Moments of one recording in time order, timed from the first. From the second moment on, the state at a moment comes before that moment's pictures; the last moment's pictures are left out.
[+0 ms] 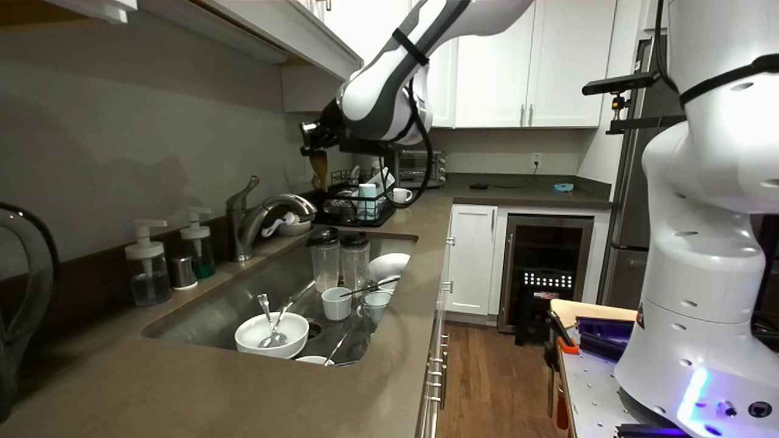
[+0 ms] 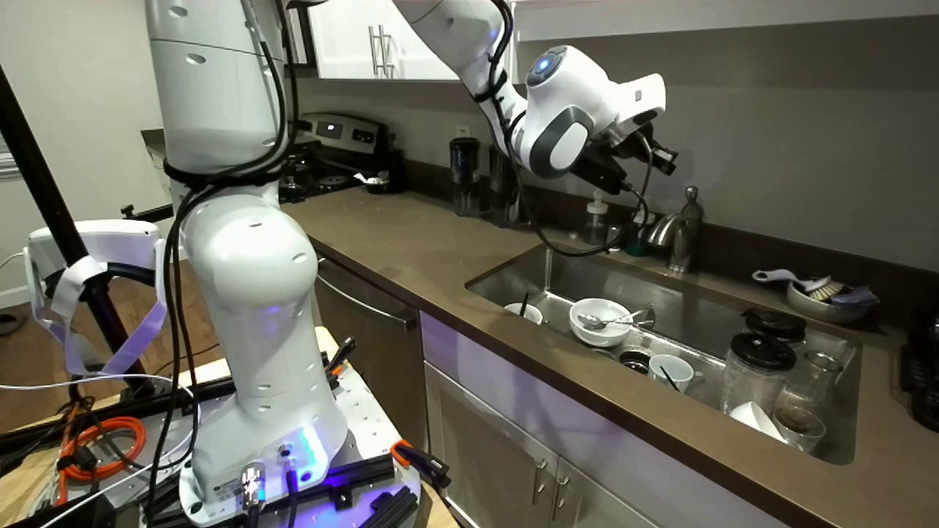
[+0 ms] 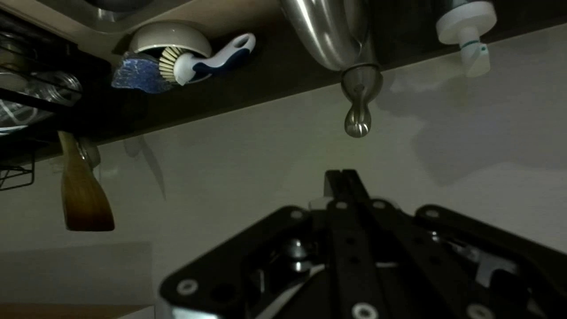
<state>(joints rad) 0.08 0.14 -0.20 -2.27 0.20 3.45 0.00</state>
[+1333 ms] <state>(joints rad) 0.07 0.00 -0.20 -2.36 0.18 3.34 -0.08</state>
